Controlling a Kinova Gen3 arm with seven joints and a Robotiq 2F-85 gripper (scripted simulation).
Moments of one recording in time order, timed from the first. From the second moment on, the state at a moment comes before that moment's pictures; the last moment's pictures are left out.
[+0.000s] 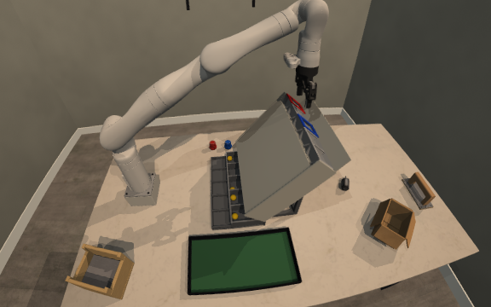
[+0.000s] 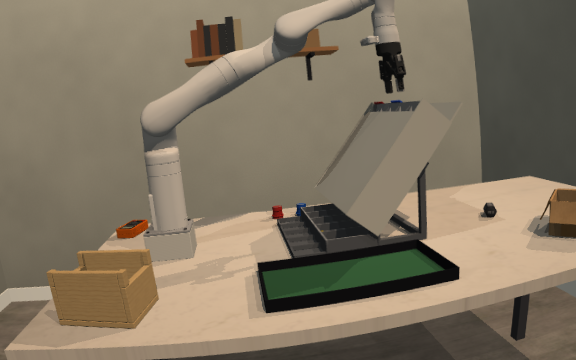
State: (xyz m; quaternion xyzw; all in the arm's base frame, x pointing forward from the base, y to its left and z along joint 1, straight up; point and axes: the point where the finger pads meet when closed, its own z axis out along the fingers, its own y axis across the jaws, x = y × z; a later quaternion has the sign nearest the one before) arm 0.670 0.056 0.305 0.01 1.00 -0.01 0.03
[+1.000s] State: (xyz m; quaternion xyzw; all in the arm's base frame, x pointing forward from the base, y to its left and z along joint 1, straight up) arm 0.508 0.053 0.291 0.02 1.00 -0.01 -0.06
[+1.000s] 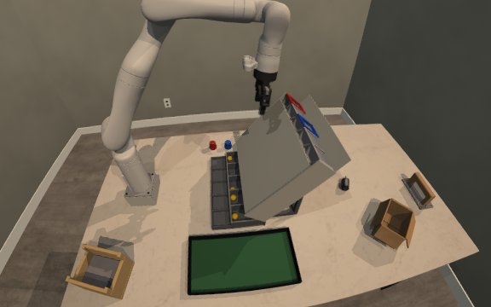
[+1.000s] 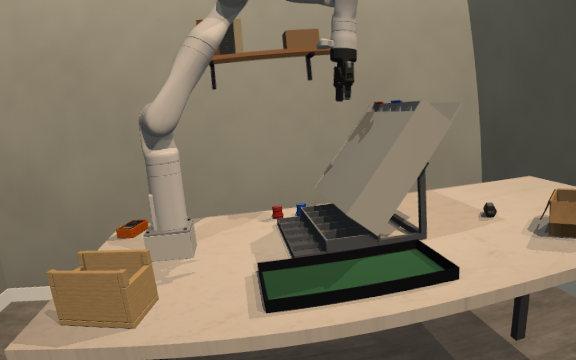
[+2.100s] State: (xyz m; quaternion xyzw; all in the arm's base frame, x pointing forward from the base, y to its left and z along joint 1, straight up) arm 0.367 -0.009 0.223 0.02 1.00 0.00 -0.01
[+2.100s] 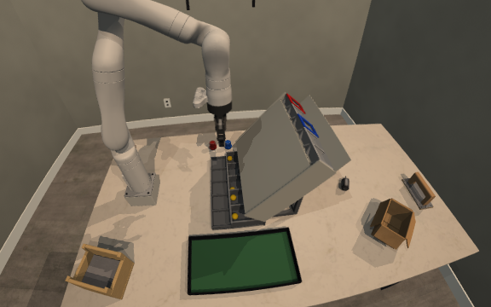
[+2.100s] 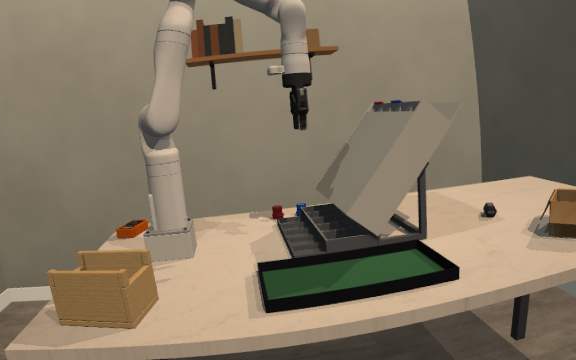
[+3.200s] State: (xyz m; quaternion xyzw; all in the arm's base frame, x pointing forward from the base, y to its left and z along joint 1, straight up) arm 0.366 -0.009 0.224 0.02 1.00 0.00 -0.01
